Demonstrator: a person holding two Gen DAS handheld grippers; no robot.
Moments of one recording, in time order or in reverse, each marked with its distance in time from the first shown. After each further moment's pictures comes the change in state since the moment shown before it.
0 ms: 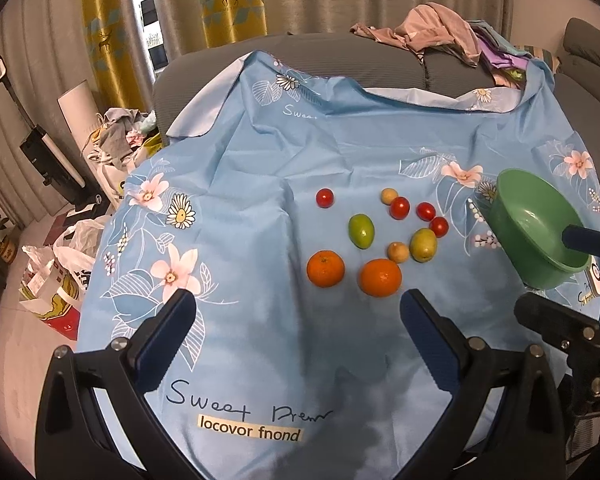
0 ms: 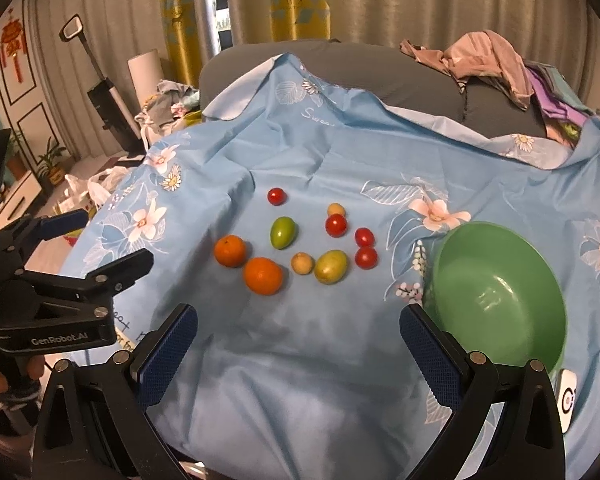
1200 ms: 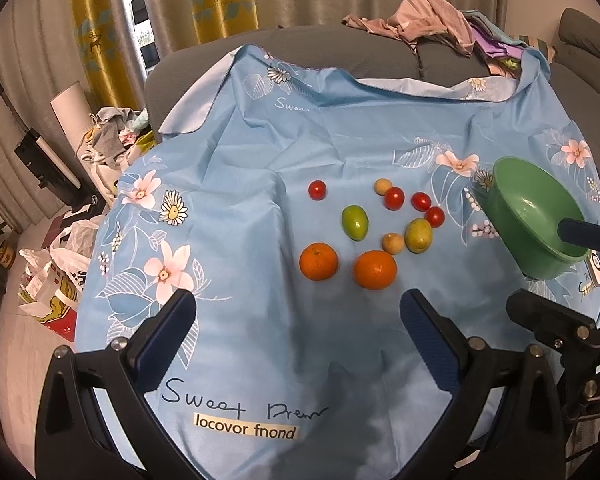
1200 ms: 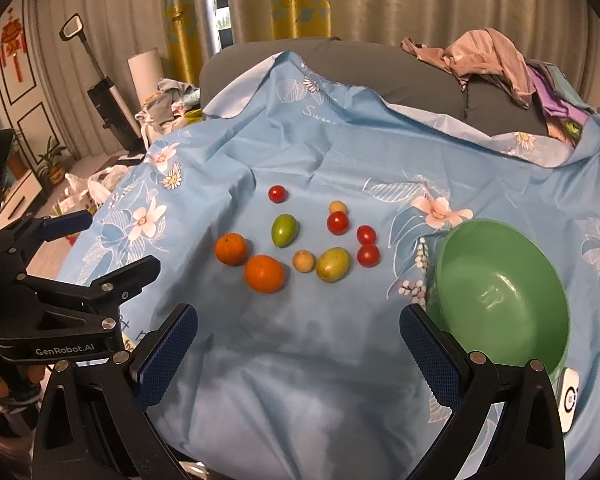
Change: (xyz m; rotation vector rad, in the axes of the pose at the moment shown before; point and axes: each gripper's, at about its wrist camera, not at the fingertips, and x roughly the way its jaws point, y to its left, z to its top) left arm 0.006 -0.008 0.000 0.028 0.029 -0.012; right arm 0.003 0.001 -0.002 0.003 0.010 0.001
